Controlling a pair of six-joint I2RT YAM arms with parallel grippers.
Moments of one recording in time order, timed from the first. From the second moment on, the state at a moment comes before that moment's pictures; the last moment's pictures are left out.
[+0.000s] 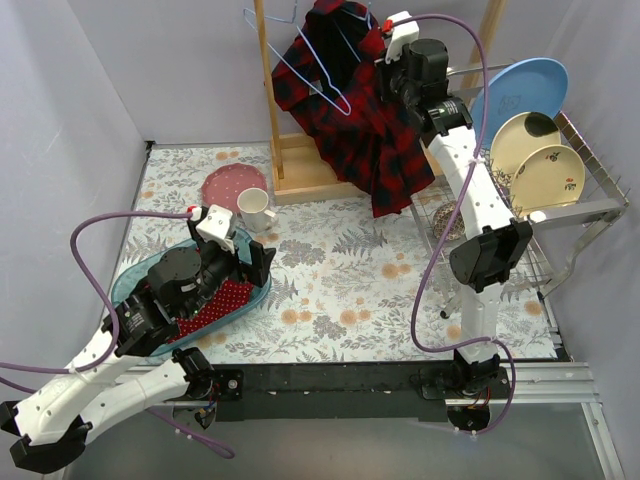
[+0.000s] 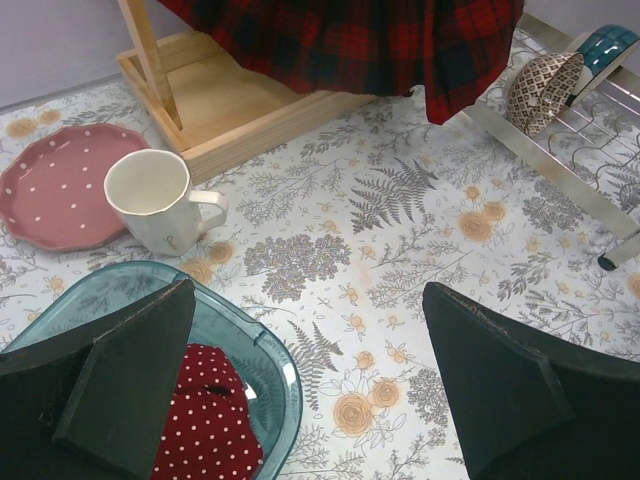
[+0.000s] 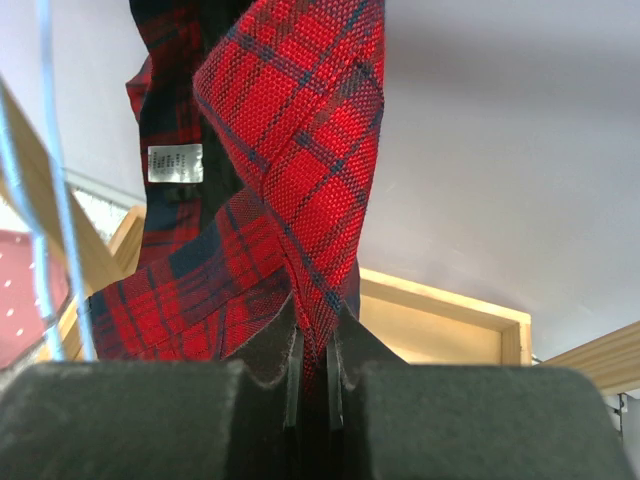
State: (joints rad) left arm -0.87 0.63 0.92 -0.48 -0.37 -0.15; right arm 0.37 2.04 2.36 -0.46 -0.01 -0.13
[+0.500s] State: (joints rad) left arm -0.87 0.67 0.93 -0.48 -0.39 -0.15; right arm 0.35 2.12 2.47 -0.37 0.00 -0.08
